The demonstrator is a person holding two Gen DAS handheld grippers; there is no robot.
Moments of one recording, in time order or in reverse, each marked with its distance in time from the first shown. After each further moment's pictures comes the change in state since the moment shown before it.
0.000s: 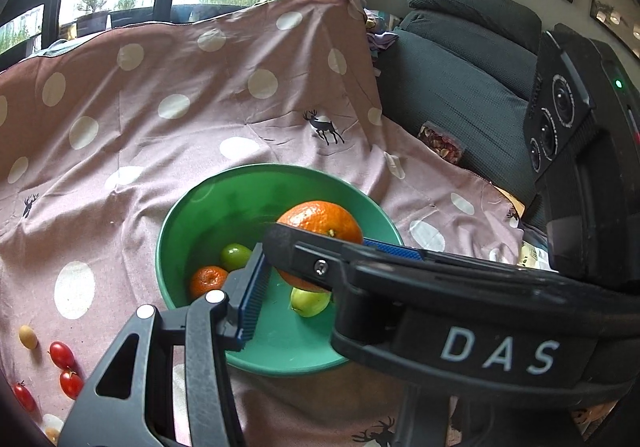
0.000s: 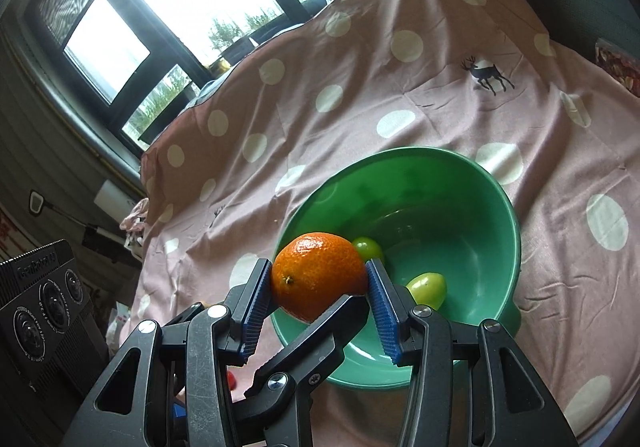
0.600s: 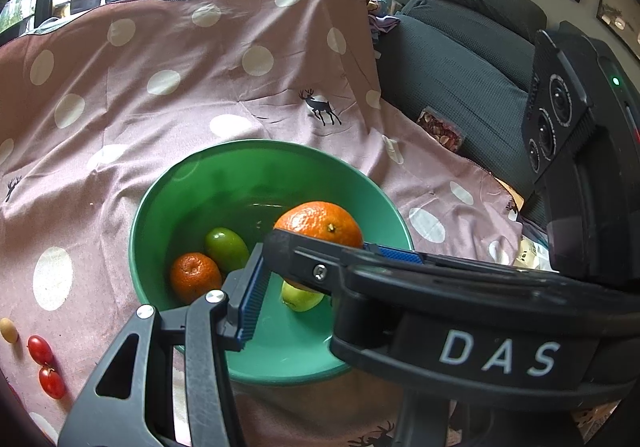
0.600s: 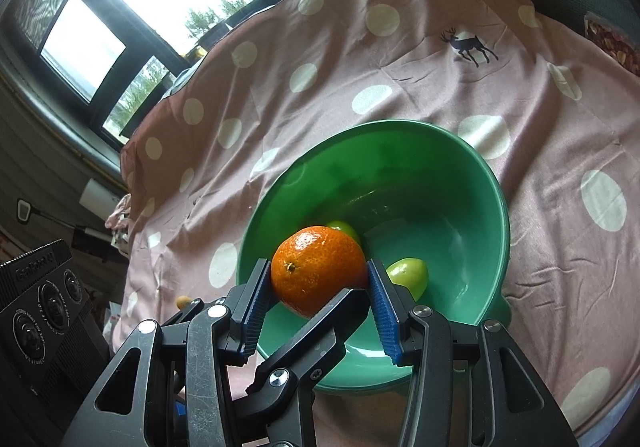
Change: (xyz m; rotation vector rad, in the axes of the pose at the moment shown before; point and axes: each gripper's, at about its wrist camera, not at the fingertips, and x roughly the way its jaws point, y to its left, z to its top) left arm 0.023 0.004 -0.004 -0.030 0.059 -0.029; right arm 0.017 -0.019 0.001 0.050 0.073 -0.044
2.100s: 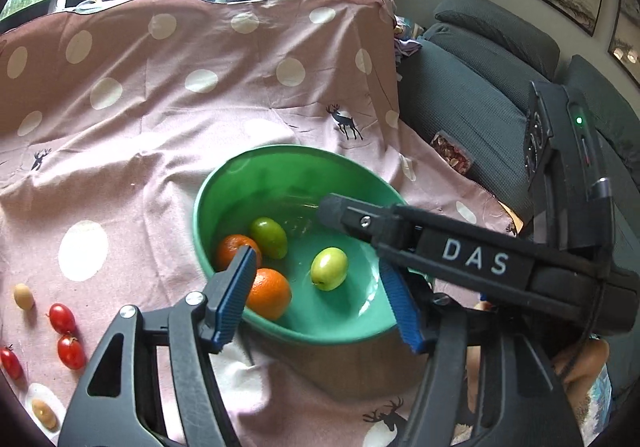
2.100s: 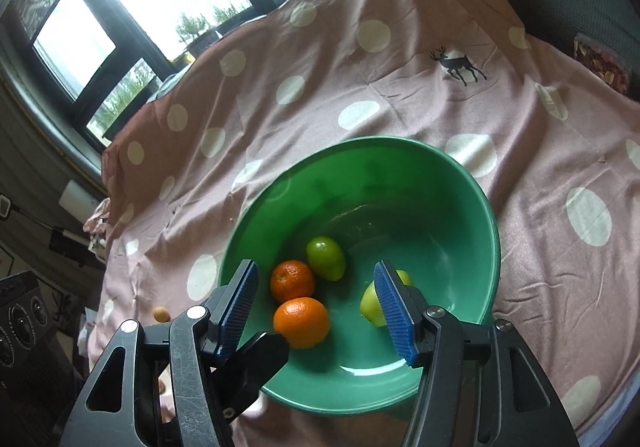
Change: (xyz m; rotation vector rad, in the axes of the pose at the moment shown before) left arm -0.047 0.032 -0.013 -0.101 -0.060 0.031; right arm 0.003 0.011 -0.001 -0.037 -0.077 -0.079
